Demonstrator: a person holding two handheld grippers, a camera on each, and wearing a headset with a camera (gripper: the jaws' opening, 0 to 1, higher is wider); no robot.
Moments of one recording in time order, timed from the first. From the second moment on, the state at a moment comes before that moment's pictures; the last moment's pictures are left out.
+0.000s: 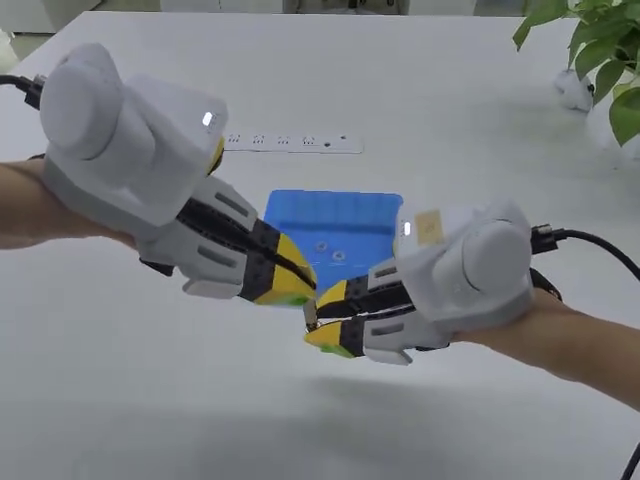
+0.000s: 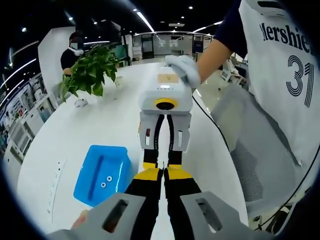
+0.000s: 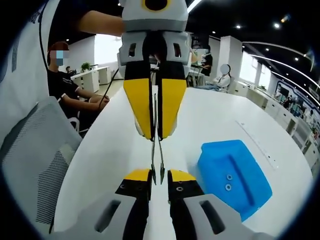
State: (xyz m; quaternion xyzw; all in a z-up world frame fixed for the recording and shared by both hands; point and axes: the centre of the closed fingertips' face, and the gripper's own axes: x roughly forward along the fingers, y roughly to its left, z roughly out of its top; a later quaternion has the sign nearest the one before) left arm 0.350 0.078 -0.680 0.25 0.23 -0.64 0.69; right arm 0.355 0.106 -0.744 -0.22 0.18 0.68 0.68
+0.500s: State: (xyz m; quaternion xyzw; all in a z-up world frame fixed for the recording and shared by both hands) left arm 0.353 0.075 -0.693 0.24 0.23 -0.65 0.68; right arm 0.356 0.106 -0.754 -0.22 0.18 0.68 0.68
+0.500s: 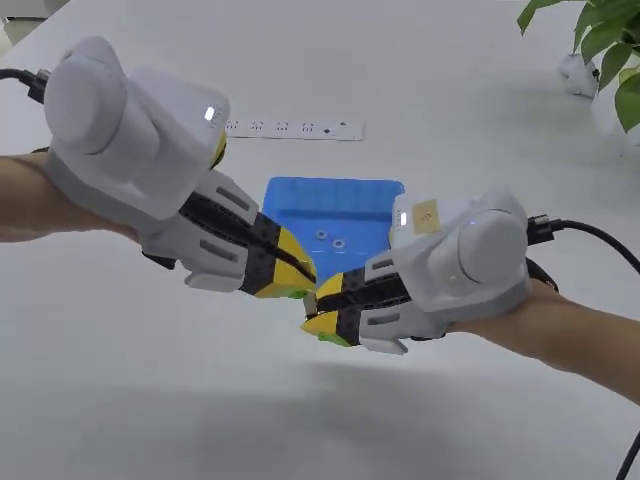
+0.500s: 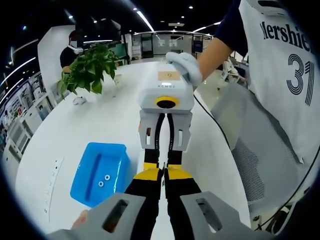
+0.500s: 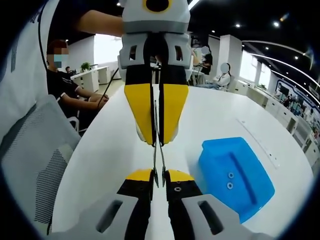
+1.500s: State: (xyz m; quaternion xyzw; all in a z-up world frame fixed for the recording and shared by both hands) left arm 0.368 0.067 -0.720 0.25 0.24 -0.66 0.67; right arm 0.373 0.094 -0.782 -0.24 0.19 0.66 0.68
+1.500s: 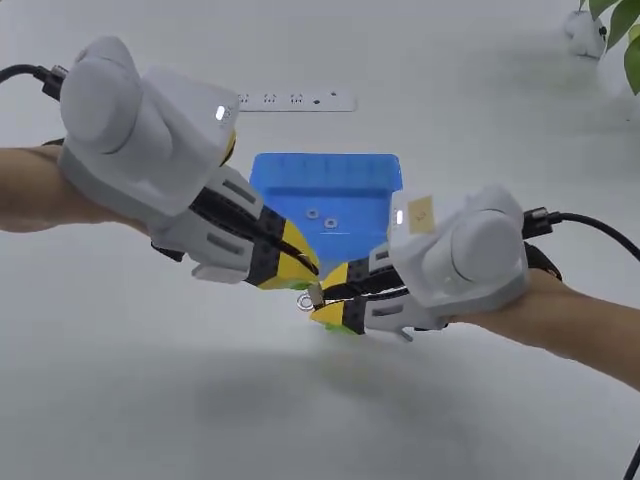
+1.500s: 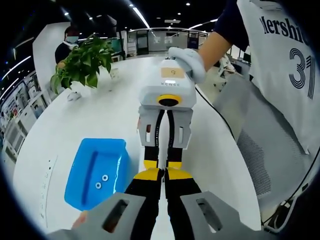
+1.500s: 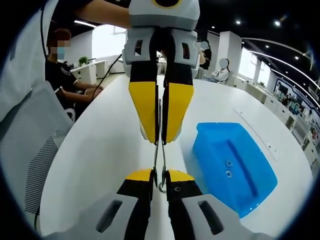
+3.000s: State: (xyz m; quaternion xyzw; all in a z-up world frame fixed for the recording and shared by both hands) left arm 0.364 0.064 -0.712 0.25 0.26 -0.66 0.66; right arm 0.367 0.098 -0.769 -0.25 0.19 0.67 0.68
